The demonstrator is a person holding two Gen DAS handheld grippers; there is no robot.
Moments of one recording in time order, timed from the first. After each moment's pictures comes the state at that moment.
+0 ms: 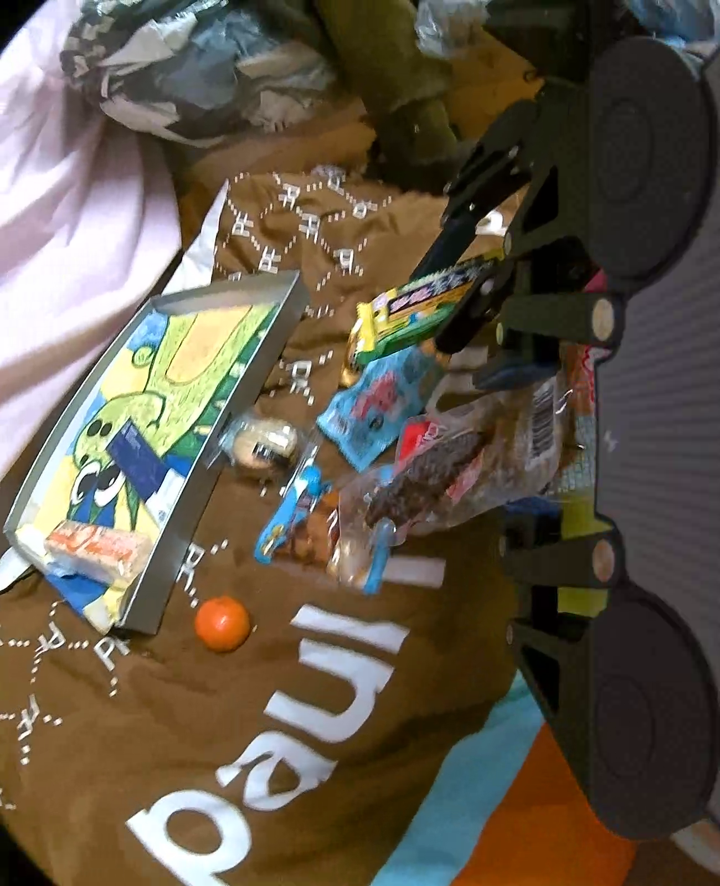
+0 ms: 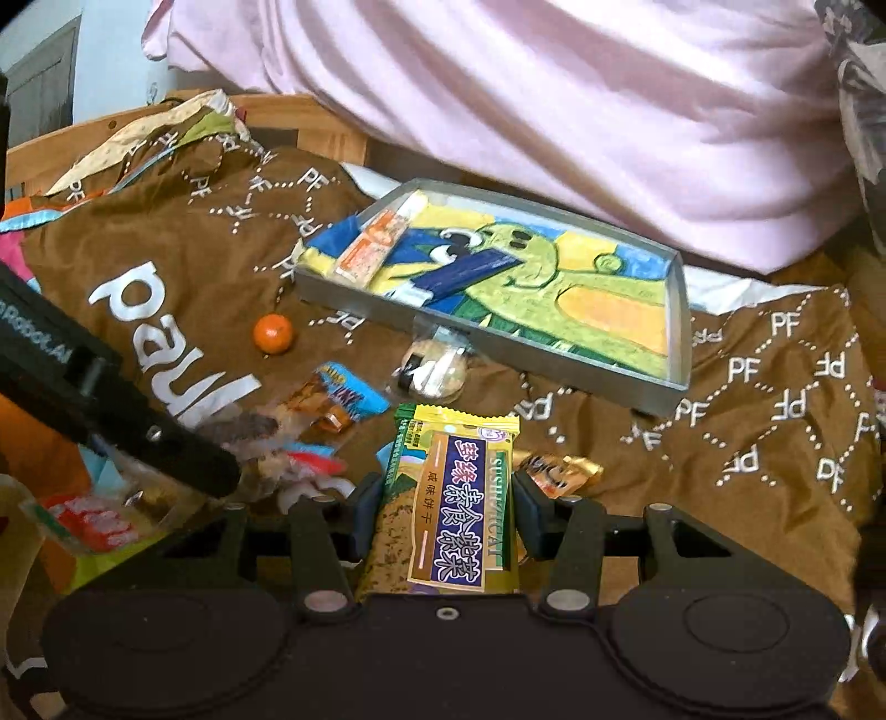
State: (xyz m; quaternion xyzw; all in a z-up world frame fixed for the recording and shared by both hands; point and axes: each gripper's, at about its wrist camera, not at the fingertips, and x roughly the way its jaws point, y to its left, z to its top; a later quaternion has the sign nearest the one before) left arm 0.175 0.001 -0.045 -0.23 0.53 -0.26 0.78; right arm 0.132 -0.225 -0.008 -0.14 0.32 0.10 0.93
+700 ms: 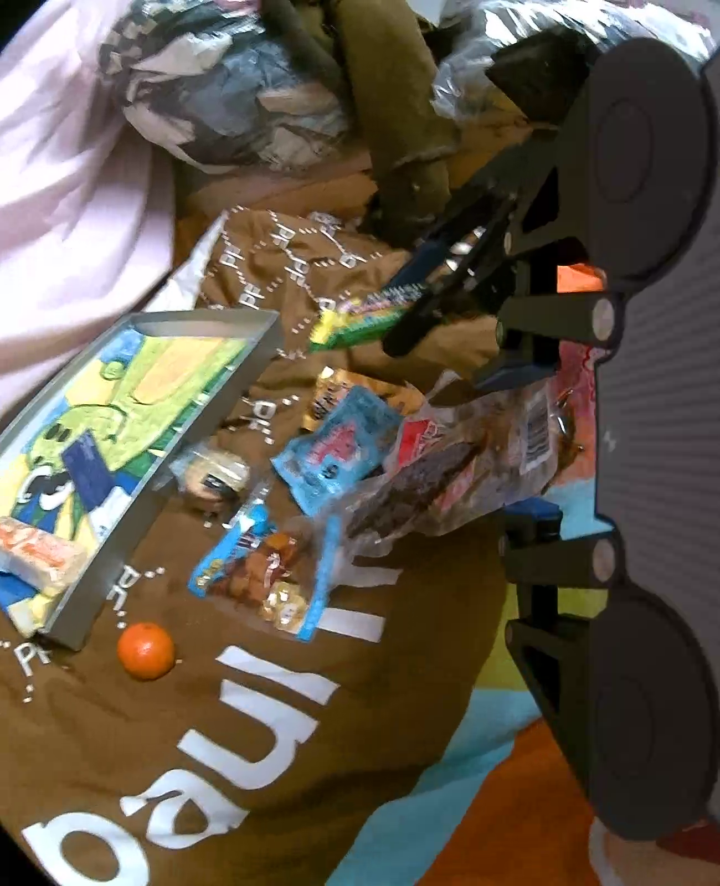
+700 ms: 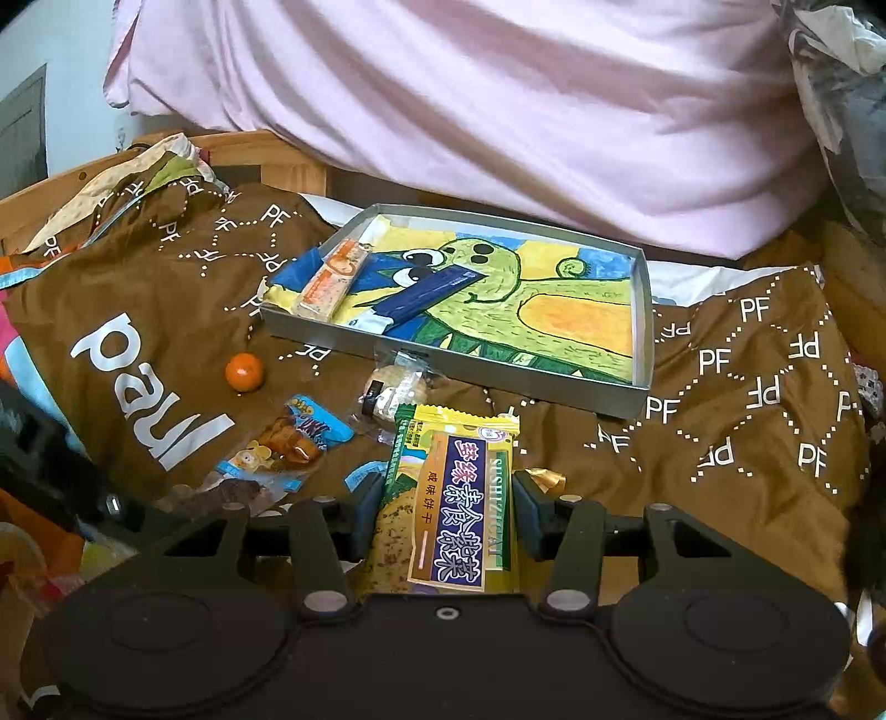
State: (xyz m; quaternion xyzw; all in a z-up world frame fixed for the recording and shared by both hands) left arm 0.176 -0.002 -0.061 -0.29 0.56 -0.29 0.72; right arm 0.137 -0.247 0.002 -0.10 0.32 0.09 0.94
